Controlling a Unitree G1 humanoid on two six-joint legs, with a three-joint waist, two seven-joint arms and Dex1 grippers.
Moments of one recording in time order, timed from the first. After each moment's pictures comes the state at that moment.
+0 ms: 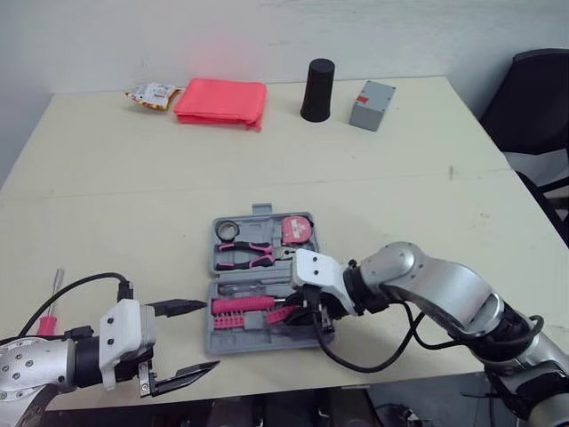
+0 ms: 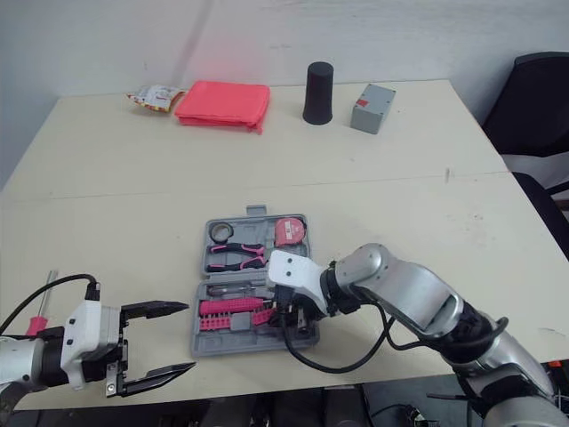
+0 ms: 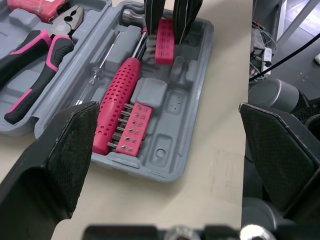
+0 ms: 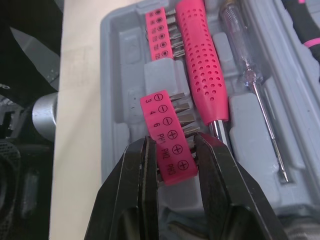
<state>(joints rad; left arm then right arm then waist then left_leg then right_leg) 0.51 0.80 0.44 -0.70 -0.57 0.30 -1.03 -0.69 -0.65 0.57 -0.55 0.46 1.11 0.89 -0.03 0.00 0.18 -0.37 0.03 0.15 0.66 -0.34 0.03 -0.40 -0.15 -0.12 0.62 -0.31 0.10</state>
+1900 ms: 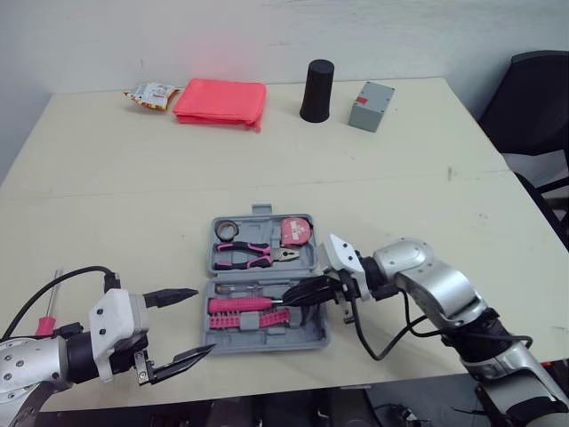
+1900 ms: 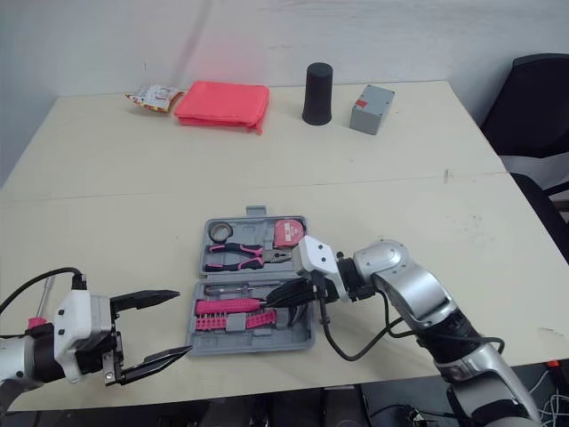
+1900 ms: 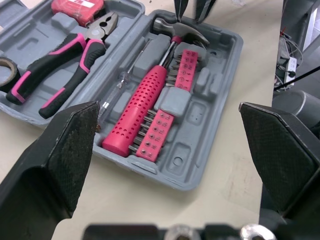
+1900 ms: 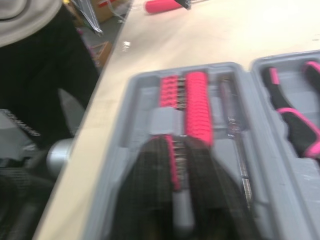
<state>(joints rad) 0.47 0.77 0.49 -0.70 -0.58 0.36 -0.97 -0.53 -0.56 0.42 -0.15 0.38 0.39 1.26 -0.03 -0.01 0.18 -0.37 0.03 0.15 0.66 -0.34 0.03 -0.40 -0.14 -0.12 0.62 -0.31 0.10</state>
